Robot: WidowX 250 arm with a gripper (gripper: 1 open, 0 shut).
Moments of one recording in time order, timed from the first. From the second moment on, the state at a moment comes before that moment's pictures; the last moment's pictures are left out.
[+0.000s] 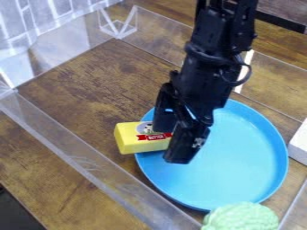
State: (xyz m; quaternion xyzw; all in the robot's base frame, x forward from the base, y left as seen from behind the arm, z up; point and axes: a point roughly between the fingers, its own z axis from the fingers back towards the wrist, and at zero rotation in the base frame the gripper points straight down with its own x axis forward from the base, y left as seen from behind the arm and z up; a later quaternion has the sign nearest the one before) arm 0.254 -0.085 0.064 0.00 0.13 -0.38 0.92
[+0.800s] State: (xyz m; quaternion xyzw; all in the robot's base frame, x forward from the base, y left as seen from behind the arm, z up) arm 0.254 -0.064 0.056 0.00 0.12 -0.31 0.94
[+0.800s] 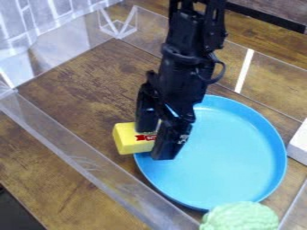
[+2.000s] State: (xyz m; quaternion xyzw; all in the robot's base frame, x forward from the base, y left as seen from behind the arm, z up) arm 0.261 -0.061 0.055 0.00 0.10 -0.29 0.95
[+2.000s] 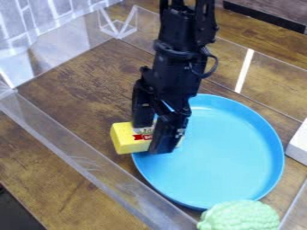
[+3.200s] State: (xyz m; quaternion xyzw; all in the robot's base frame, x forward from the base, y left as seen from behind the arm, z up) arm 0.262 -0.060 0.052 -0.01 0.10 -0.29 0.95
